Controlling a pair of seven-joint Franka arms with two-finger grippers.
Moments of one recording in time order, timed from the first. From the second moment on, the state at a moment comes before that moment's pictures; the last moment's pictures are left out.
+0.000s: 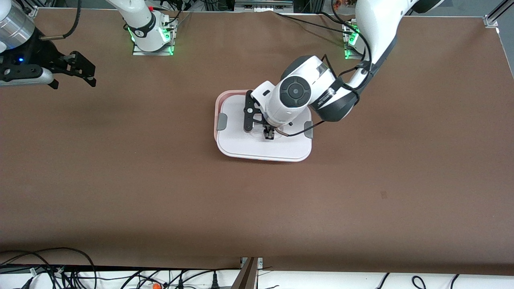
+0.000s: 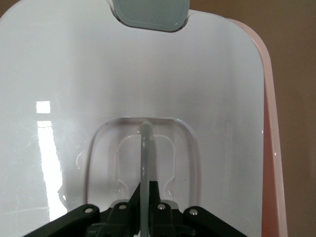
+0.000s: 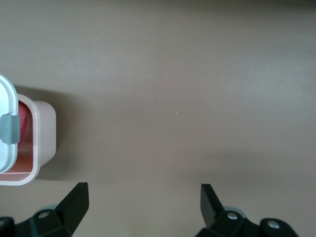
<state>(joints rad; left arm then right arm) -0.32 0.68 -0.49 -1.38 0.04 1.97 0.83 0.12 -0.06 0.01 -1.61 -0.01 1.59 0.05</state>
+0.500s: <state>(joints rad) -0.35 0.69 -0.49 -1.41 0.04 1.98 0.72 0.12 -0.03 -0.05 -1.60 -0.01 1.60 0.00</state>
